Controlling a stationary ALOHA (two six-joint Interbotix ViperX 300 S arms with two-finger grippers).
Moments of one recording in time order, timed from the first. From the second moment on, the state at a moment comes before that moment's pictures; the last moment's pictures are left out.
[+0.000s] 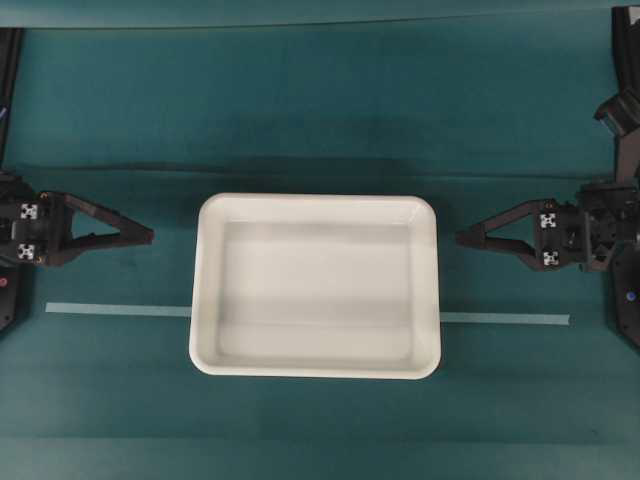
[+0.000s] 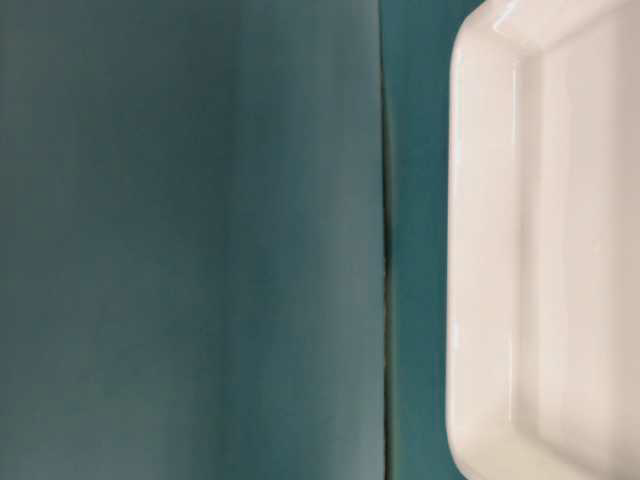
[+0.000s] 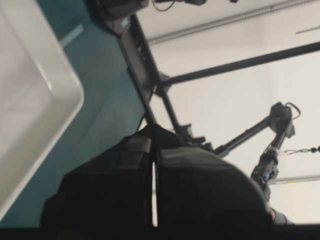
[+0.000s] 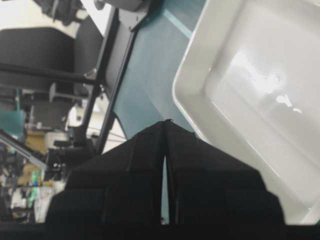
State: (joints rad) left arm -0.01 -0.85 1.11 0.02 -0.12 -1.22; right arm -0.03 -0.71 1.10 0.25 -0.06 0.97
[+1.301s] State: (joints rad) left arm -0.01 -0.57 1.31 0.02 -0.35 -1.25; right arm 0.08 -0.41 1.27 0.29 -0.42 1.21
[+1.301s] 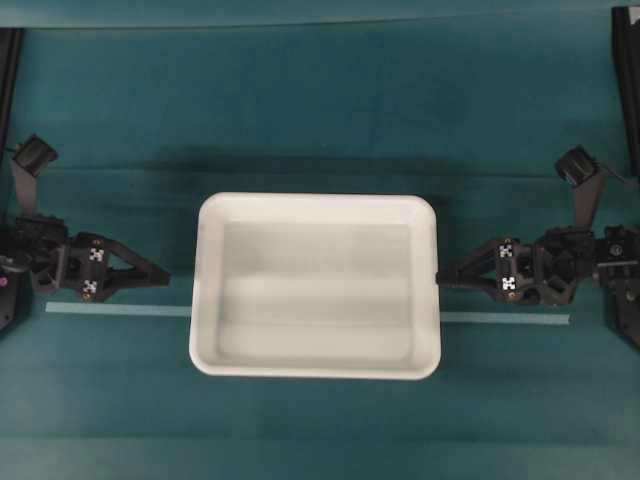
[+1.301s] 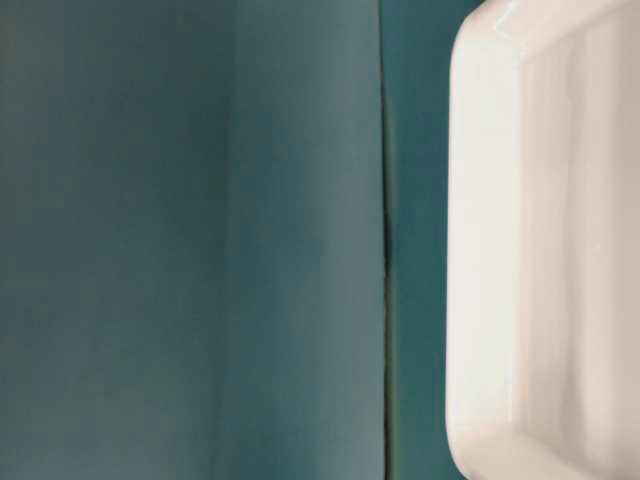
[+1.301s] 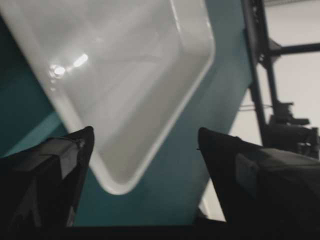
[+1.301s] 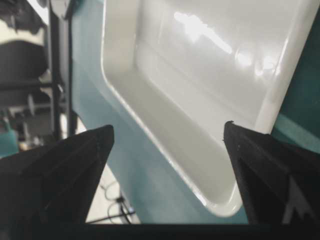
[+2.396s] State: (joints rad) left arm 0.05 -0.12 1.24 0.02 -0.66 -1.24; right arm 0.08 -0.03 1.28 0.29 -0.79 1.35
